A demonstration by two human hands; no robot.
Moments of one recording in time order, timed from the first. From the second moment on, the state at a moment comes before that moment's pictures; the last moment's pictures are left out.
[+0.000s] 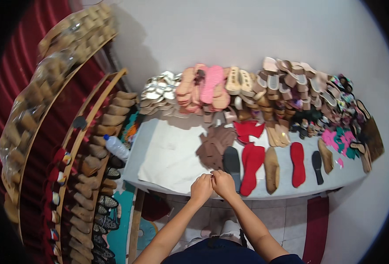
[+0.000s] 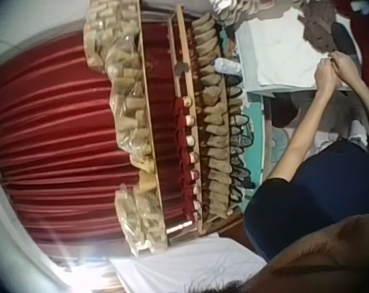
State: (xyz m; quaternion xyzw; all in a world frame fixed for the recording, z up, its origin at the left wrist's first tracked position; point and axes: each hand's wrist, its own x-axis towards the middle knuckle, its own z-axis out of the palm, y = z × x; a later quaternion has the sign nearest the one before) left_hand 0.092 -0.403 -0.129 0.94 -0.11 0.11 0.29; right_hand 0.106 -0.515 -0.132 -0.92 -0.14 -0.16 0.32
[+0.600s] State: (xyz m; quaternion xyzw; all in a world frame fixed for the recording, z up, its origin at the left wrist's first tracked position) left_hand 0.114 -0.666 -0.141 0.91 -0.13 0.10 0.37; right_hand 0.119 -0.773 -0.138 -0.92 -0.07 -0.13 0.36
